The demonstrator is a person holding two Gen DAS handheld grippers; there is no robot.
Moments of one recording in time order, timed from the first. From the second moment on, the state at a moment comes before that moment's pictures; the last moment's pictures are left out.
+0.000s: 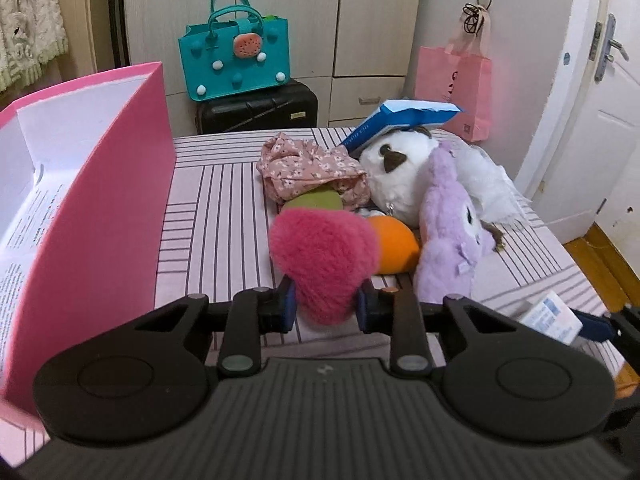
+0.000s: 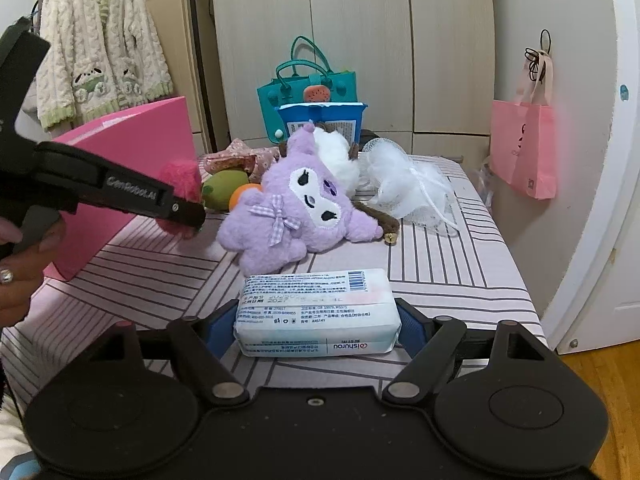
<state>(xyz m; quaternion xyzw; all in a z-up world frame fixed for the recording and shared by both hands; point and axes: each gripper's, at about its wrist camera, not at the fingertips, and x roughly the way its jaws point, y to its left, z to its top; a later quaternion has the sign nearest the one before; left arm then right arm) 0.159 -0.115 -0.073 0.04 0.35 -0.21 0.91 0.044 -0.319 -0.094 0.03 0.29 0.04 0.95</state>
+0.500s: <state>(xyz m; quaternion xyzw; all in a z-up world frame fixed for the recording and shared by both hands) 0.125 -0.086 -0.057 0.07 0.40 -0.25 0.88 0.041 -0.310 -0.083 0.04 0.34 0.09 0.94</state>
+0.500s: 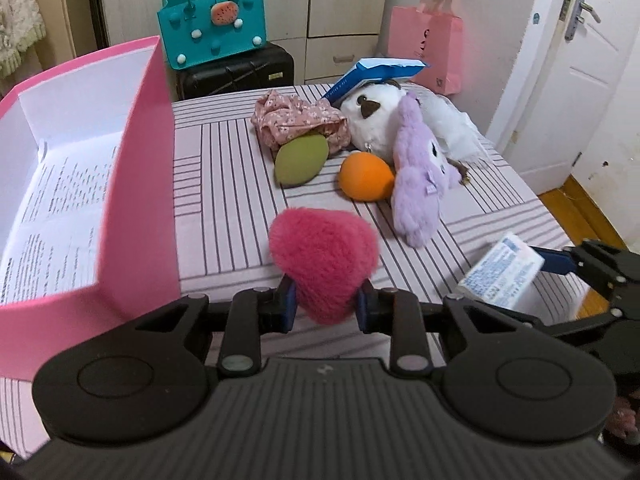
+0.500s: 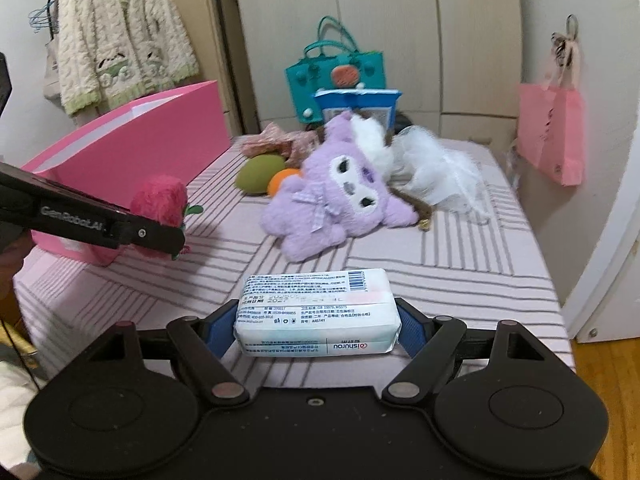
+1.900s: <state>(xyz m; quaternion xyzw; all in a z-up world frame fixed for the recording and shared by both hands) 0.132 0.058 0.061 0.07 0.45 -0.29 0.84 0.097 -0.187 0.049 -0.05 0.35 0.29 0.89</state>
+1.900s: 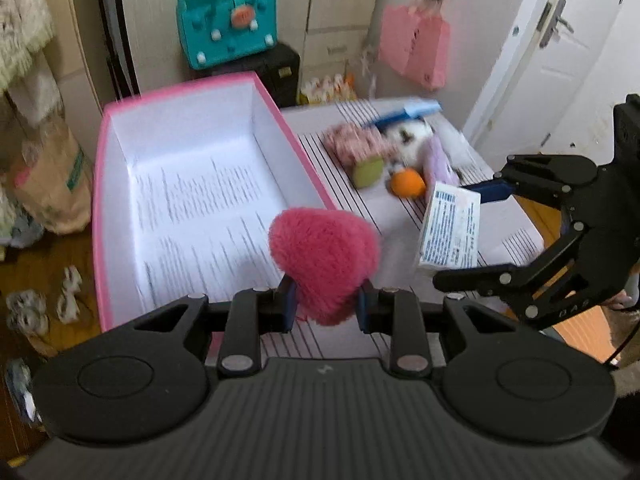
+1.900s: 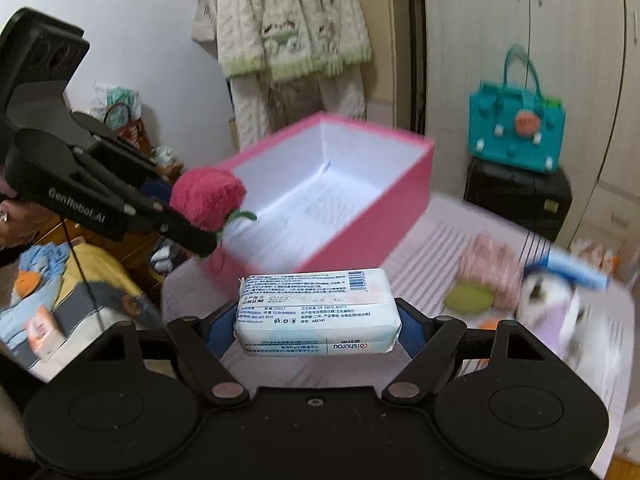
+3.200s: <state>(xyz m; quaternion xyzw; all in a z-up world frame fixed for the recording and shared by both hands) 0.383 0.058 -0.033 0.05 0.53 -0.18 0.83 0.318 -0.028 -0.017 -0.44 0.37 0.39 0.72</state>
